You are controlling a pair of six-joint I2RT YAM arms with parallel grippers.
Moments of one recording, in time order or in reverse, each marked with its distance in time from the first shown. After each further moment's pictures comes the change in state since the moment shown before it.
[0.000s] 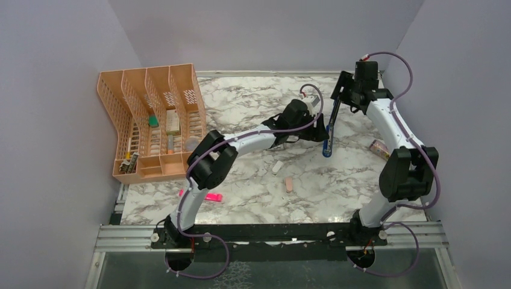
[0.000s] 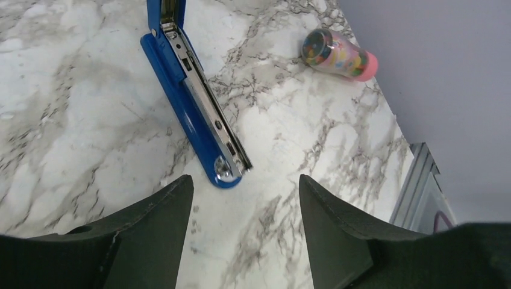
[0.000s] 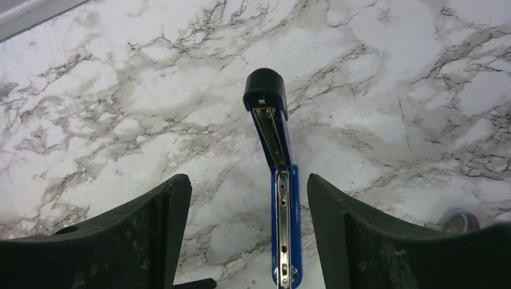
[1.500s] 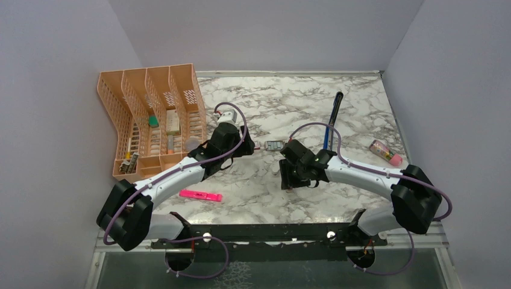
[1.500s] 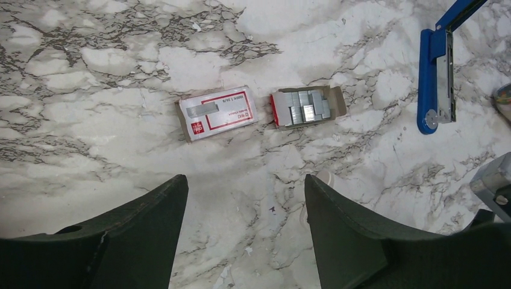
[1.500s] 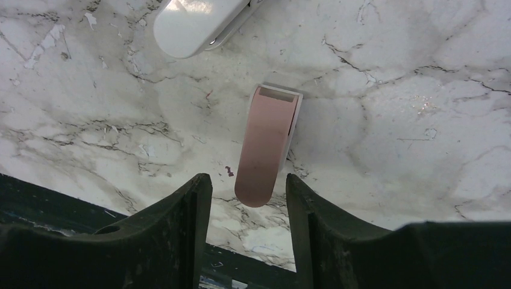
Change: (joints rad) left arm 0.211 -0.958 -0.961 -0.135 -0.459 -0.006; right arm 0.811 -0.299 -0.635 -0.106 -0.051 0.315
